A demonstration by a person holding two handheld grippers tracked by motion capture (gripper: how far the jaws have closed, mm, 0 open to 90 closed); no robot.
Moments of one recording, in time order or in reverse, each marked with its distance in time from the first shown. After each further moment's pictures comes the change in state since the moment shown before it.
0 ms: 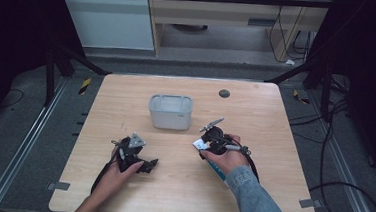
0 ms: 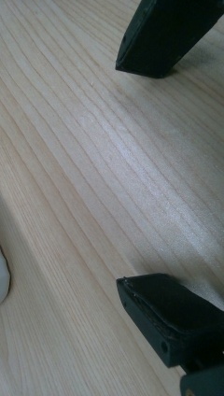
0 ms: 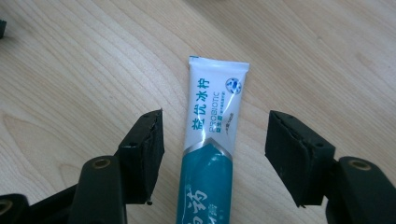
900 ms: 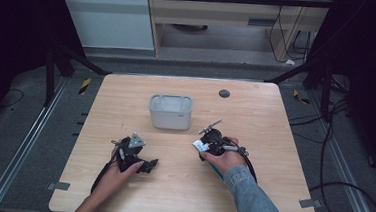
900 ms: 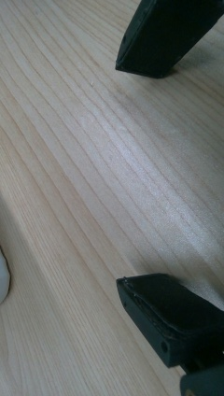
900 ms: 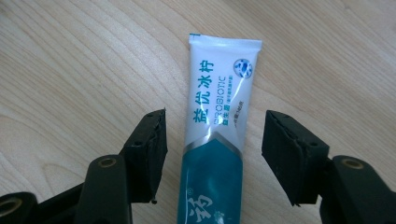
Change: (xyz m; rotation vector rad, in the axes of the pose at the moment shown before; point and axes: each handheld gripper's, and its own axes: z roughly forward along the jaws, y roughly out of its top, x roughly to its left) left arm 0.000 0.000 0.000 -0.002 -0.001 0.000; right arm -0.002 -0.004 0.020 0.064 0.027 0.028
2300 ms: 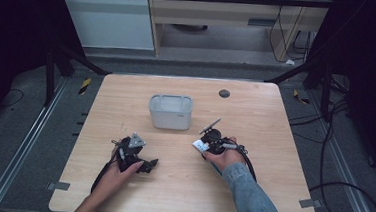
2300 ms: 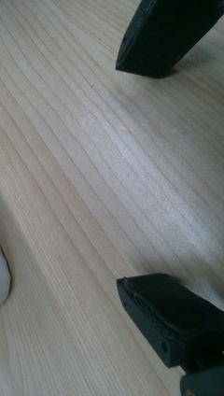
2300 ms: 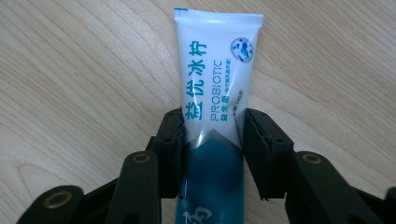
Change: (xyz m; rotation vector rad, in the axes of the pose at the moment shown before) left arm 0.001 0.000 0.000 0.000 -0.004 0.004; right arm -0.009 0.001 0.016 0.081 0.037 0.034
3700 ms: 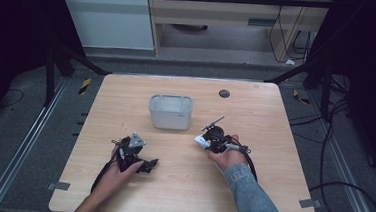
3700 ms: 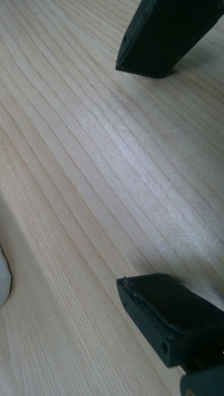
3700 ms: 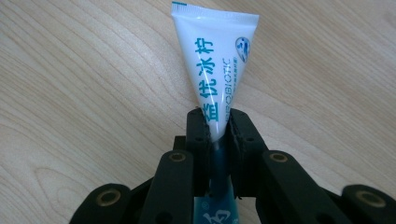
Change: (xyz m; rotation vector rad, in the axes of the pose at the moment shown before) left arm 0.000 0.000 0.000 0.001 -0.001 0.001; right arm 0.000 0.002 -0.018 -0.050 -0.030 0.007
